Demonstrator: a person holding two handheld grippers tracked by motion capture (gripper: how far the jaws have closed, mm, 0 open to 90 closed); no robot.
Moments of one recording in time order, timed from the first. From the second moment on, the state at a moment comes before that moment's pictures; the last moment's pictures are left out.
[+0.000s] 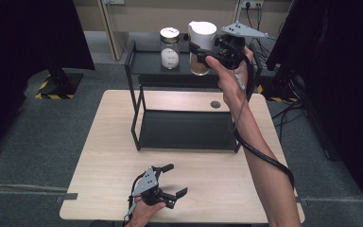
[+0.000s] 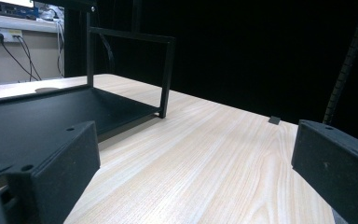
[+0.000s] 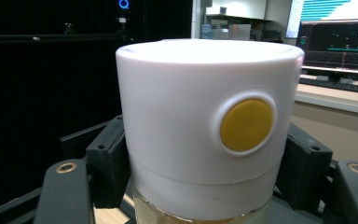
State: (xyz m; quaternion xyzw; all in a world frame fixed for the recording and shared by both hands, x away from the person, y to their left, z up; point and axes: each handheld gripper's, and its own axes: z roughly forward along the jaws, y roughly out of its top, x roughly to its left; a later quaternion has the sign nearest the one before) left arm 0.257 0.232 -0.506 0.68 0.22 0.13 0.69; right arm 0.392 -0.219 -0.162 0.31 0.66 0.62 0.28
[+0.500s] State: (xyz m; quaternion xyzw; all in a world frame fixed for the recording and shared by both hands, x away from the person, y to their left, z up) left arm 0.257 0.233 -0.506 0.68 0.21 0.12 0.69; right arm 0.422 -0.203 -0.168 0.34 0.65 0.60 0.31
